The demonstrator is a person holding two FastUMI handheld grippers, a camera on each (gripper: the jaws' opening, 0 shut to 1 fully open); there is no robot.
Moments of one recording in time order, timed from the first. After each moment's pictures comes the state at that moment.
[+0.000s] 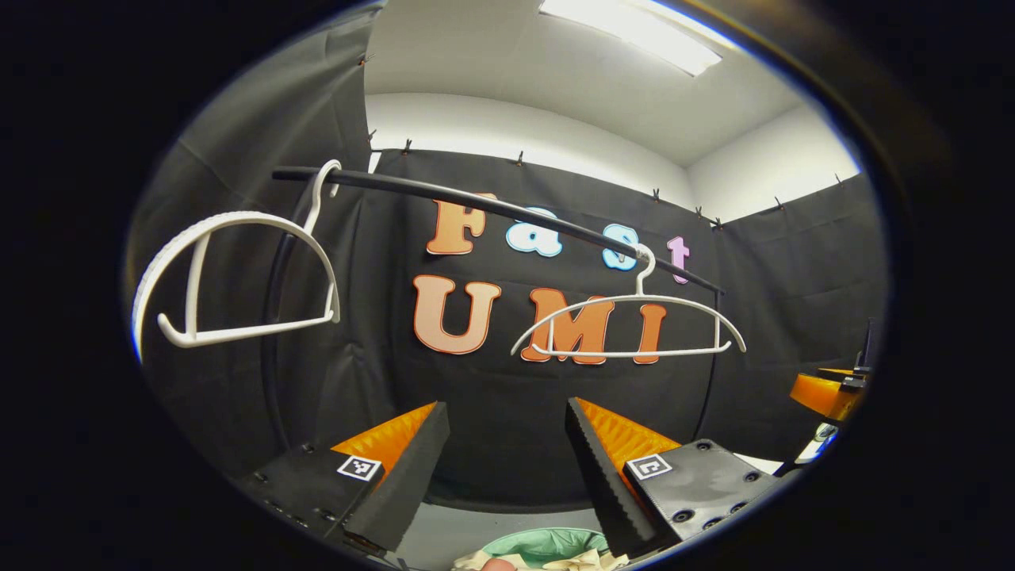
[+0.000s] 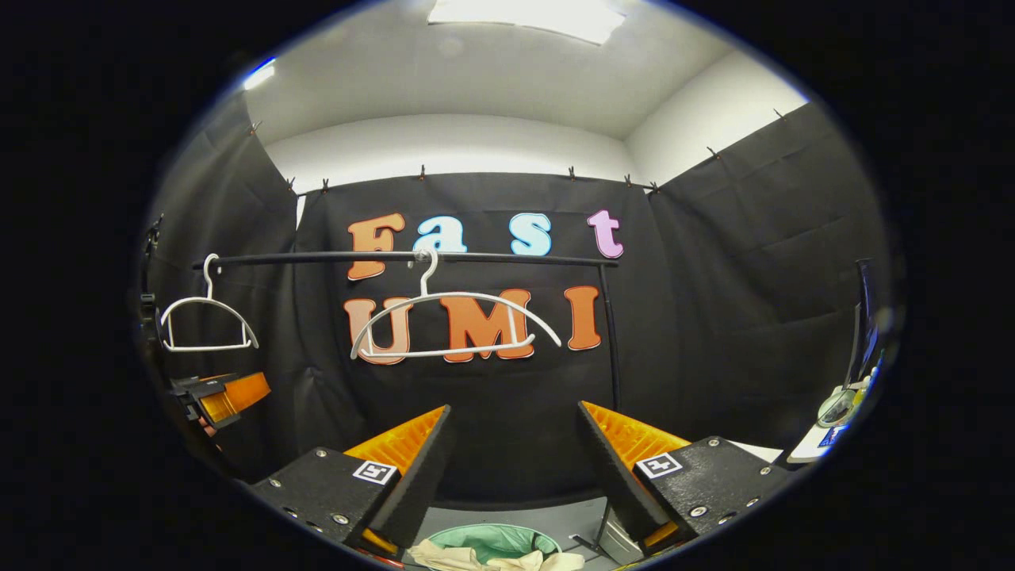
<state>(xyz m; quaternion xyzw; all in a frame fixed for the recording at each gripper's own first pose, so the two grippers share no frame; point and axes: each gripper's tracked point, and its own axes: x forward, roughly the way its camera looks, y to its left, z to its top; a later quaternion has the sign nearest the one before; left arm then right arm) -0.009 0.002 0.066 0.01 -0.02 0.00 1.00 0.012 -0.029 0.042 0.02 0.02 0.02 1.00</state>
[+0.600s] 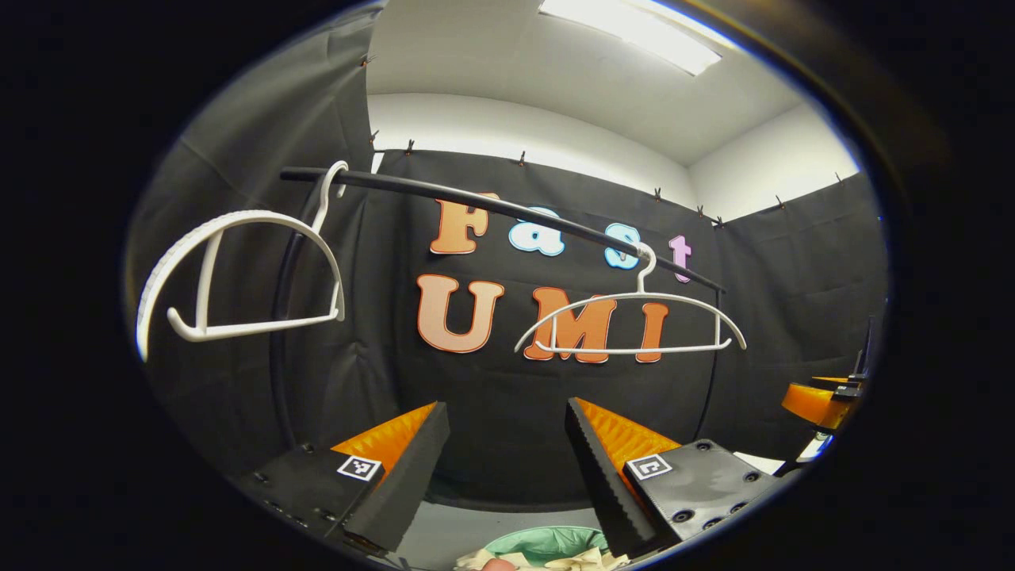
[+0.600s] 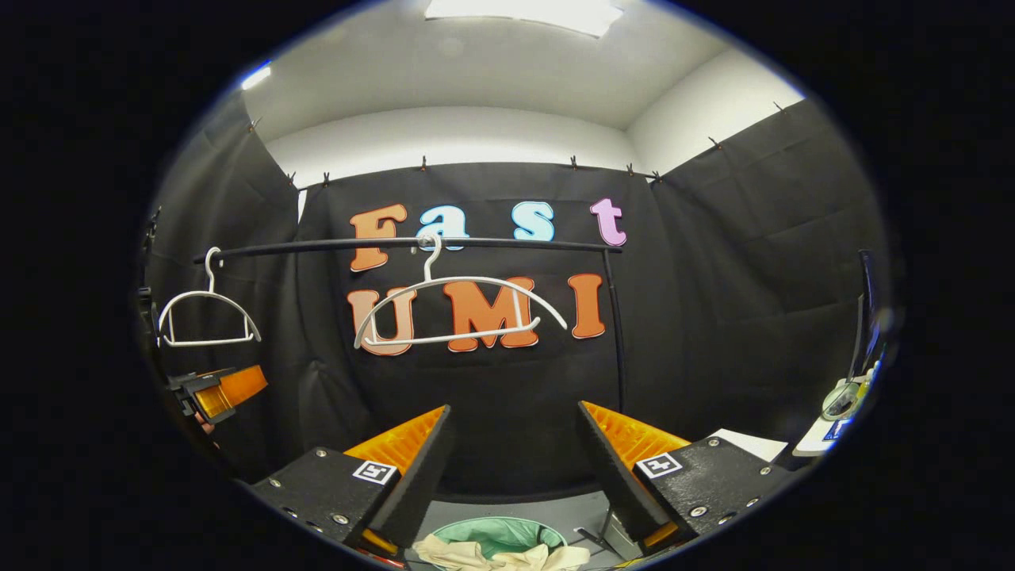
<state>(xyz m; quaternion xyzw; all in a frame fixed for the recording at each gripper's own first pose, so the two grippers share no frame) -0.013 0.005 0.063 0.01 -0.02 0.01 1.00 0.014 -0.024 0.025 0.02 0.04 0.02 1.00</state>
